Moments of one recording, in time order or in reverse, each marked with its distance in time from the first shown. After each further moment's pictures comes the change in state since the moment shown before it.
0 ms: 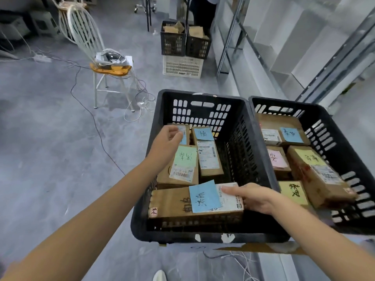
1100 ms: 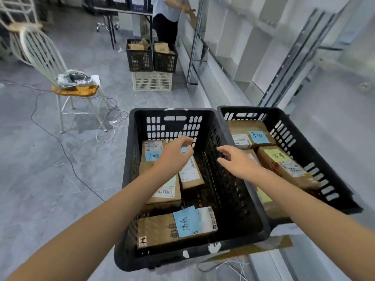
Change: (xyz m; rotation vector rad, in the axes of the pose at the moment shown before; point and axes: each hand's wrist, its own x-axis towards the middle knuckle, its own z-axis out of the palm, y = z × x) left_hand 0.009 0.040 0.052 0.315 -0.278 0.313; right_hand -0.034 -0.073 -0.021 -0.657 0.545 -0.522
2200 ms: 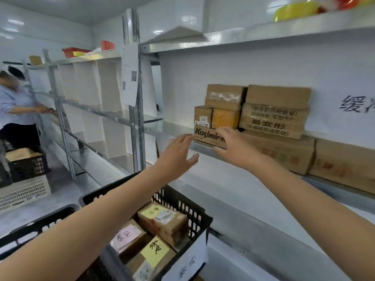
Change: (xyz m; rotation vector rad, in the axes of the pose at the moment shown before) left_hand 0.004 0.370 0.186 0.354 -0.206 0.986; right_hand -0.261 0.130 -0.295 -0.368 0.852 0.252
